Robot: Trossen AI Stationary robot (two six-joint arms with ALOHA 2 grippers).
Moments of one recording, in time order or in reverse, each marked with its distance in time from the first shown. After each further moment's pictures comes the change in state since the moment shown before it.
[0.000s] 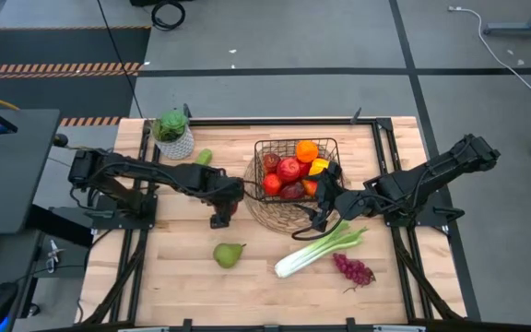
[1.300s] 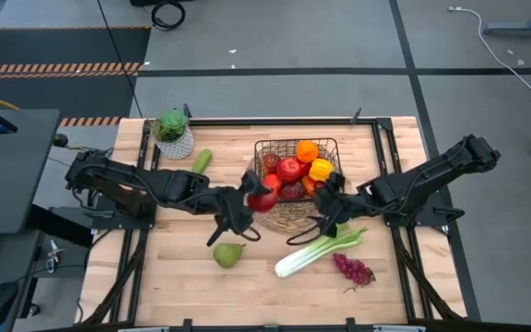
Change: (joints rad) left arm -0.219 -0.004 0.392 0.152 -0.326 1.025; right arm -0.038 0.000 -0.118 -0.195 -0.223 0.144
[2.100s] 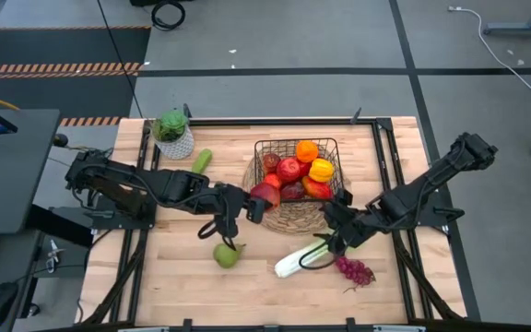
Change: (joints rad) left arm 0.001 0.000 0.001 0.004 0.001 0.994; right arm 0.196 0.000 0.000 -0.026 0.039 0.284
